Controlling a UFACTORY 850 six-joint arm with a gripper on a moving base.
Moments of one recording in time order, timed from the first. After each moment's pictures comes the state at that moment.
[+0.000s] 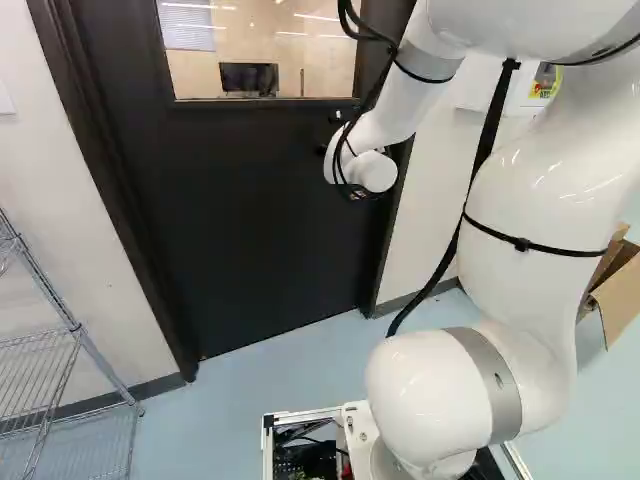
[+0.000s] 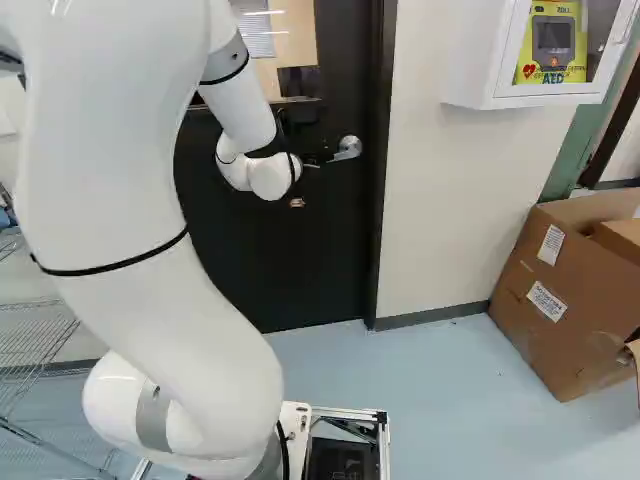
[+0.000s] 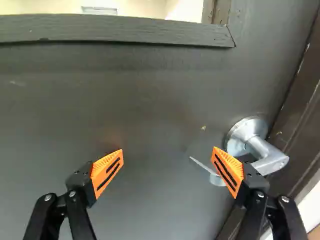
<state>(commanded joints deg) -0.2 -7.1 -40.6 0.0 50.0 0.0</state>
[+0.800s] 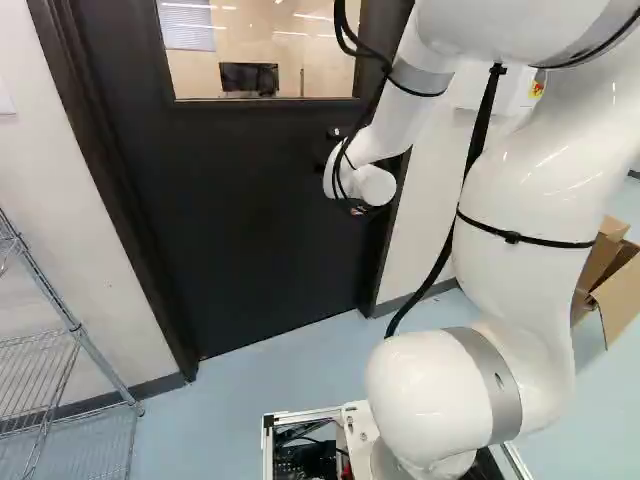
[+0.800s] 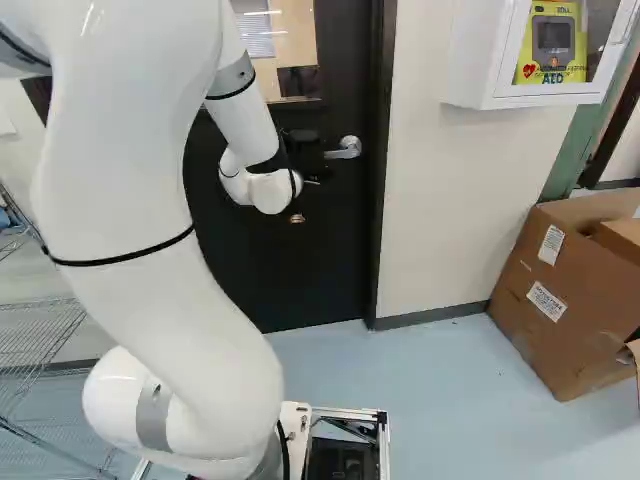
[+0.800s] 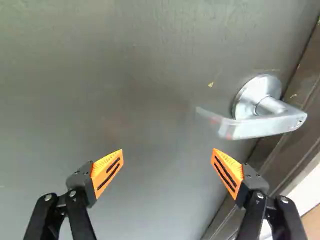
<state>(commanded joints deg) -0.1 -10.6 -39.0 0.0 50.0 0.0</state>
